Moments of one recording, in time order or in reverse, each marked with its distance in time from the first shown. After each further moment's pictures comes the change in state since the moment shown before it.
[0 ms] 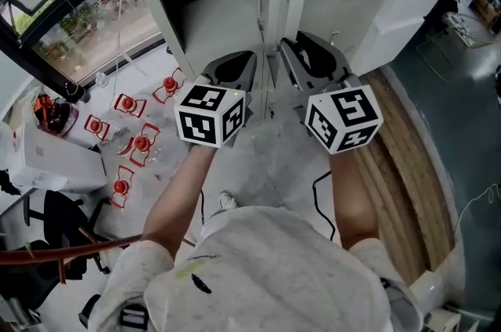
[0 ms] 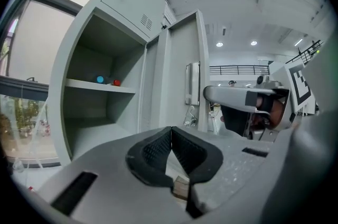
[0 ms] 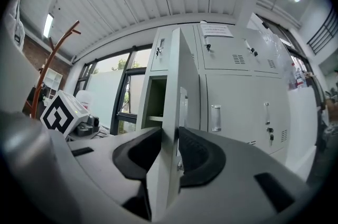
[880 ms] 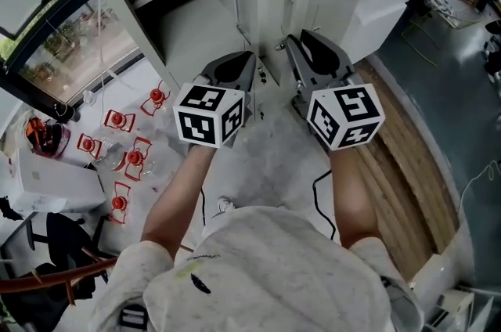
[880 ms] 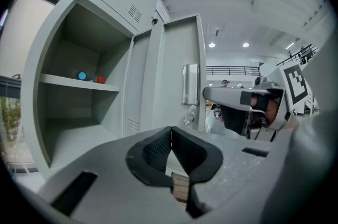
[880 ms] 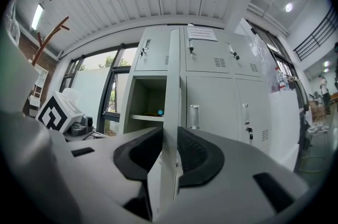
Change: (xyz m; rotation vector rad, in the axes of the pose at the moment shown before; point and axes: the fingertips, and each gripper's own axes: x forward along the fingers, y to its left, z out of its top) left arm 0.036 -0.028 0.004 0.017 0.010 -0.099; right arm -0.021 -0.052 -0.003 0.015 0.008 -0.142
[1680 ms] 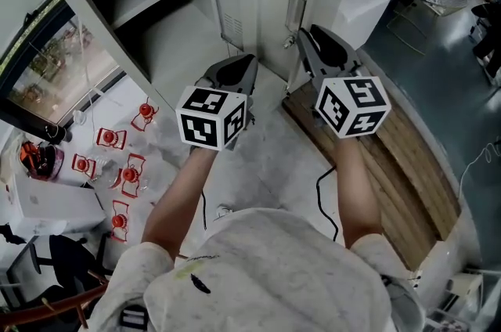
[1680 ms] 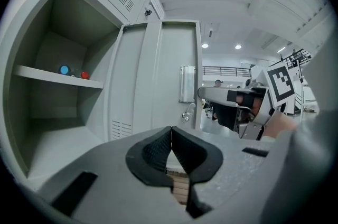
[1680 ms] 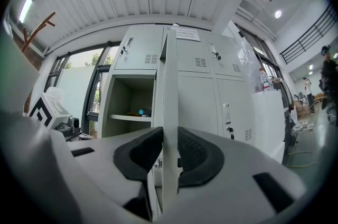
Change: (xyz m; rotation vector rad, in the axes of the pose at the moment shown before) left arm 0.042 -0.014 0.002 0.012 0.011 -0.101; right arm 0.003 -0.070 -0.005 0.034 -0.001 -0.142
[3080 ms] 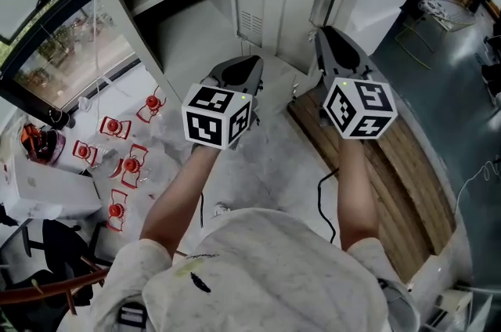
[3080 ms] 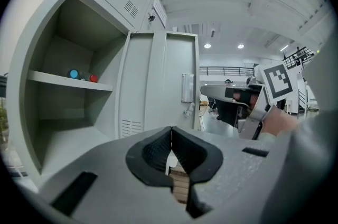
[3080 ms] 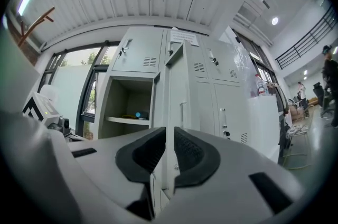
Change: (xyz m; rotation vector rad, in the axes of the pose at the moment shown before) left arm -0.028 0.006 0.000 -0.001 -0.010 0.041; right arm -0.007 0.006 0.013 -0.018 -0.026 -0.061
